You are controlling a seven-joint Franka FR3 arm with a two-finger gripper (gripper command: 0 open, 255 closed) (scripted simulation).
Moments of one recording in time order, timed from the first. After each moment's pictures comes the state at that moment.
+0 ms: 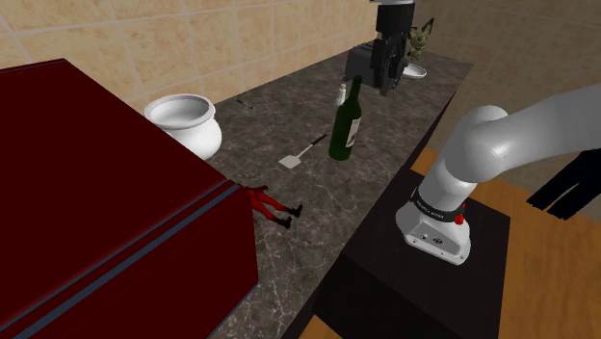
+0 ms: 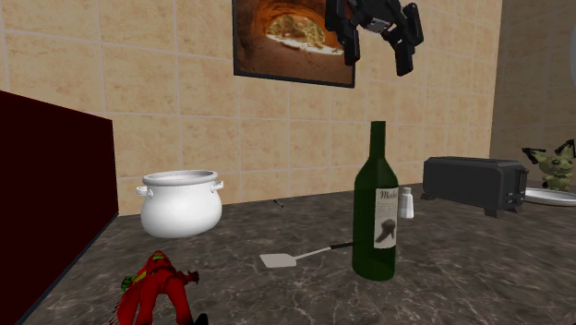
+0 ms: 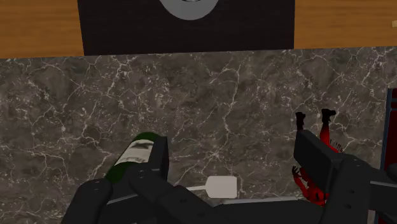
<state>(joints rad) -0.01 -0.82 0.00 -2.45 0.03 1.43 0.00</state>
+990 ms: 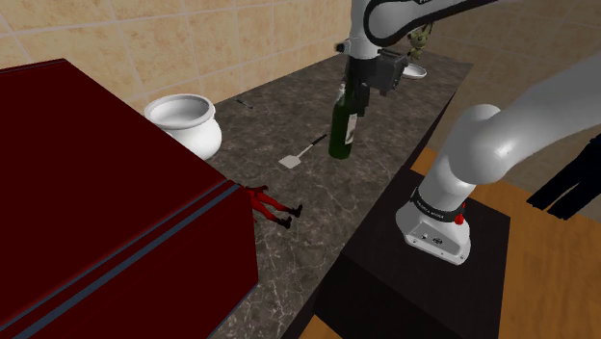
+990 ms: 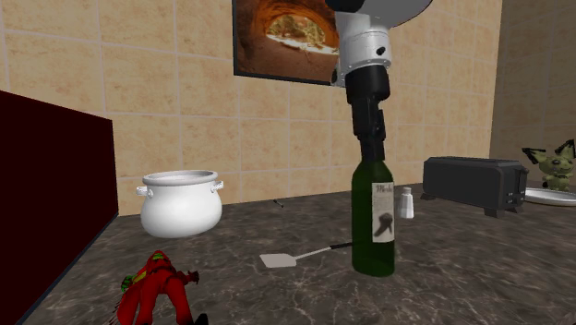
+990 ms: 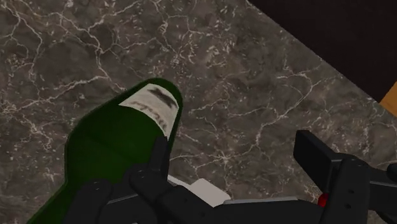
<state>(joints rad) 0.10 -0.57 -0.24 -2.63 -0.19 1.92 -0.62</state>
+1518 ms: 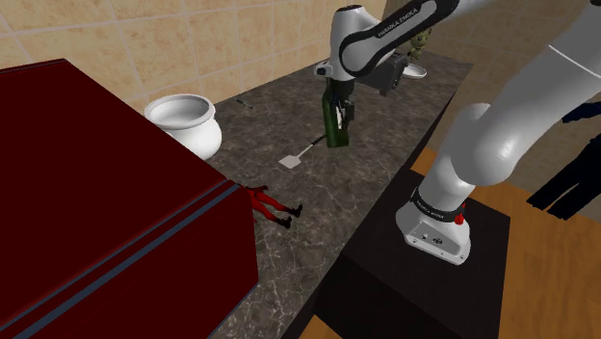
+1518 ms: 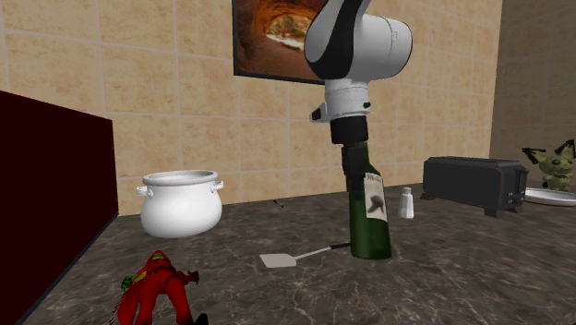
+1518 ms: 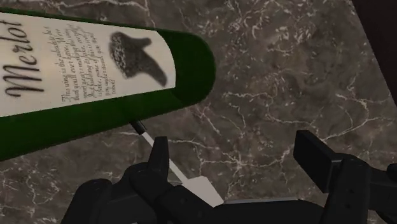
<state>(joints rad) 0.19 -0.28 -0.35 -2.61 -0.22 2.25 -0.99</state>
